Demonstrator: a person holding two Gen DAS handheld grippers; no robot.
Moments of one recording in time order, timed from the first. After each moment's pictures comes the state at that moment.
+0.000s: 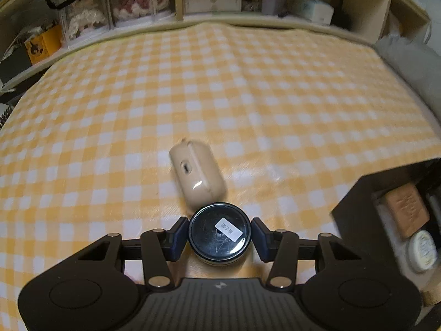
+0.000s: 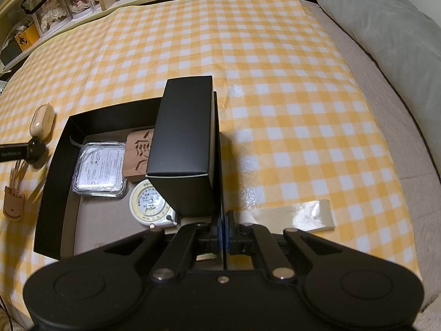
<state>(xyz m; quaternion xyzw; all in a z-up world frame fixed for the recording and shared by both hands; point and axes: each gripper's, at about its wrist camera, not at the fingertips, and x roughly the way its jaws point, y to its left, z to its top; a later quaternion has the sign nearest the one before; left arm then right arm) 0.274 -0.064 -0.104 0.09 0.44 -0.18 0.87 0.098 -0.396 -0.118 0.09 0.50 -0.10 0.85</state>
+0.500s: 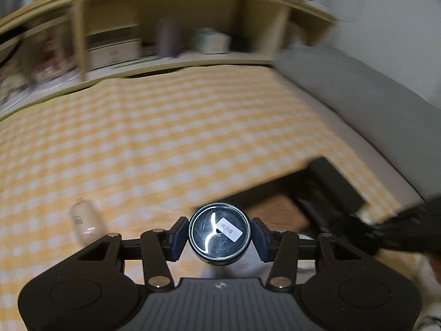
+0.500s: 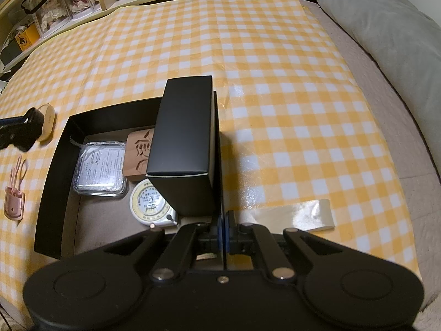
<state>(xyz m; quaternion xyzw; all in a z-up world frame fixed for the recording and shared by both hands) 0.198 -0.142 -0.039 0.11 0.38 -0.35 0.85 0.098 -0.396 -0.117 0.09 0.50 -0.10 0.85</state>
